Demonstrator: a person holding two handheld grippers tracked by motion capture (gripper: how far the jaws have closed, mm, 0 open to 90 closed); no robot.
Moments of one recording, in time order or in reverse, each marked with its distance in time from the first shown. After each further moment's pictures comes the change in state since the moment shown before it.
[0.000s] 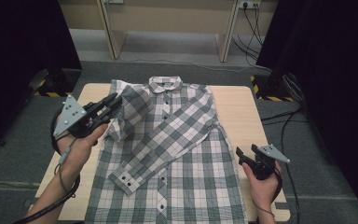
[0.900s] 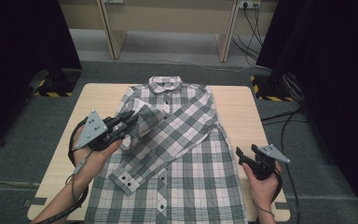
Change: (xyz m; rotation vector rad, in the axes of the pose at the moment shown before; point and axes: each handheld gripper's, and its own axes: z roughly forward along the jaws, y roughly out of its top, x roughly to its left) left arm -0.034 -0.029 0.008 0.099 -0.101 0.036; right arm 0.000 0.000 0.000 0.001 0.000 -0.001
